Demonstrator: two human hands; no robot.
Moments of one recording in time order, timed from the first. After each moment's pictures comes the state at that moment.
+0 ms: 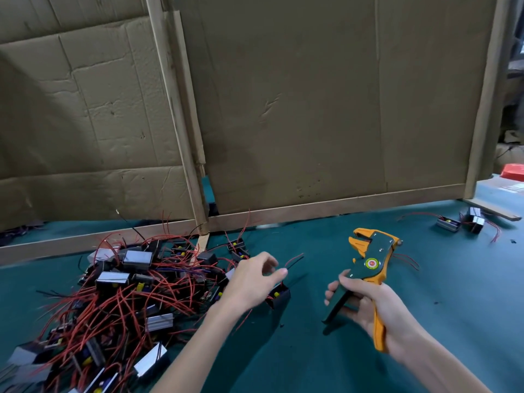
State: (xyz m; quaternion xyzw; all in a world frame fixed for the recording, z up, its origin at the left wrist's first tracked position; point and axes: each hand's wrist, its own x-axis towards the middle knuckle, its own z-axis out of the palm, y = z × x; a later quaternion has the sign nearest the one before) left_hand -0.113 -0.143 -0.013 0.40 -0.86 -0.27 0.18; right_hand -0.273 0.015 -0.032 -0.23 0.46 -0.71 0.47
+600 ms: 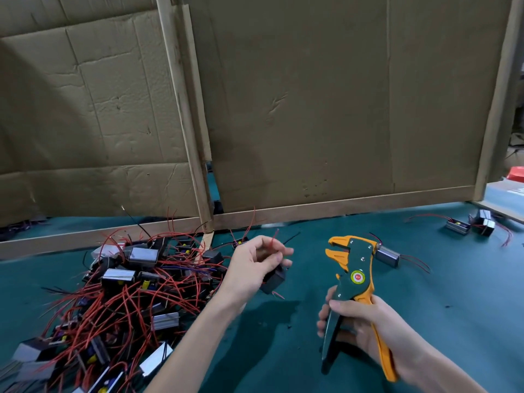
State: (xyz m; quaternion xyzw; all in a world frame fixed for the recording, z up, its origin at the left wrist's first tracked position) left_hand -0.098 -0.133 0.008 0.24 -0.68 -0.58 0.37; right_hand -0.247 0.023 -0.025 -0.30 0.46 -0.62 0.56
